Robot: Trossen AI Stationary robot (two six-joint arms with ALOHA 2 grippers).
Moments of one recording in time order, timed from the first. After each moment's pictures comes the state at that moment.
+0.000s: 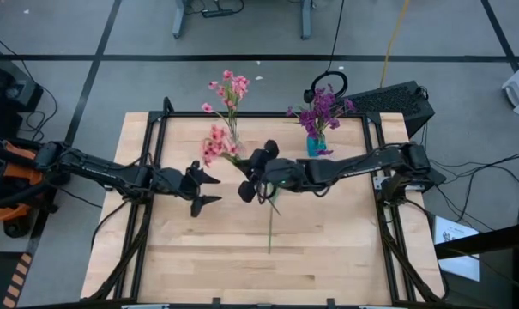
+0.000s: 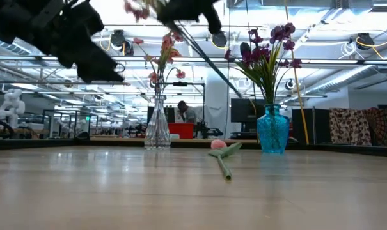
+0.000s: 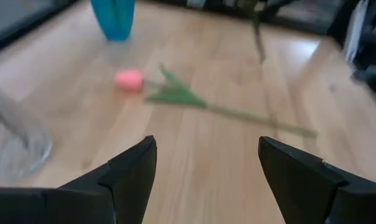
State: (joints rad) left arm -0.15 0.86 0.35 0.08 -0.18 -0.24; right arm 0.11 1.76 1.43 0.02 0.52 0.29
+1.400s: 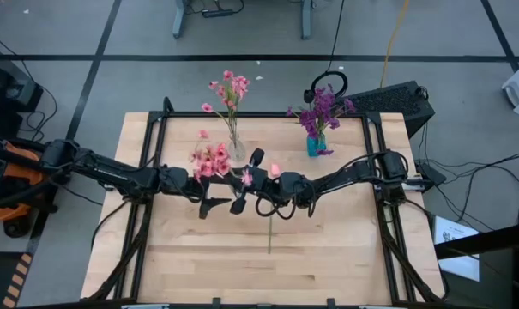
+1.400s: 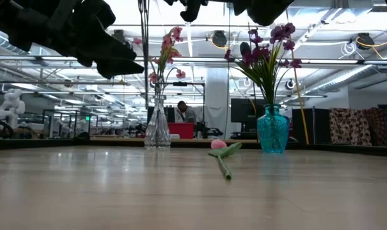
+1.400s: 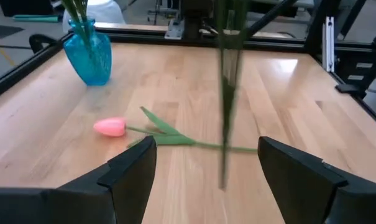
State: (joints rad) left arm -0.13 1.05 0.35 0.40 -0.10 -0.09; right arm 0.16 1.98 1.31 1.07 0.44 -0.16
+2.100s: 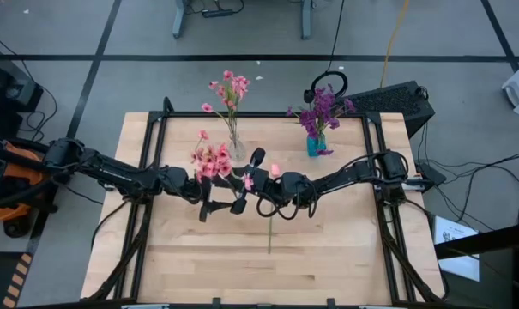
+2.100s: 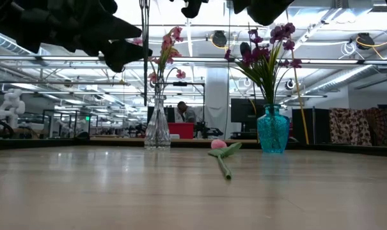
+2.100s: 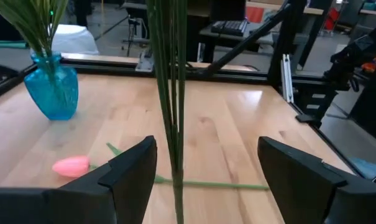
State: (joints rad) left arm -0.13 1.12 0.35 0.62 0.00 -0.10; right arm 0.16 1.98 1.31 1.10 0.44 -0.20
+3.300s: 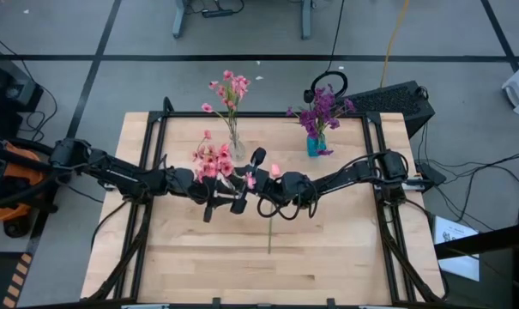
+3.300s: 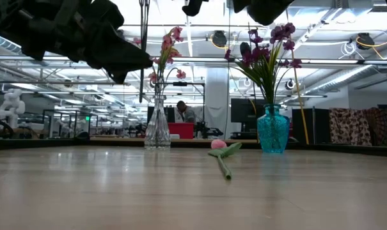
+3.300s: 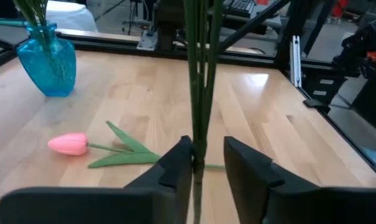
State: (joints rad) left arm -0.11 1.22 0.35 0.64 0.02 -0.13; right arm 0.16 1.98 1.31 1.12 0.44 -0.23
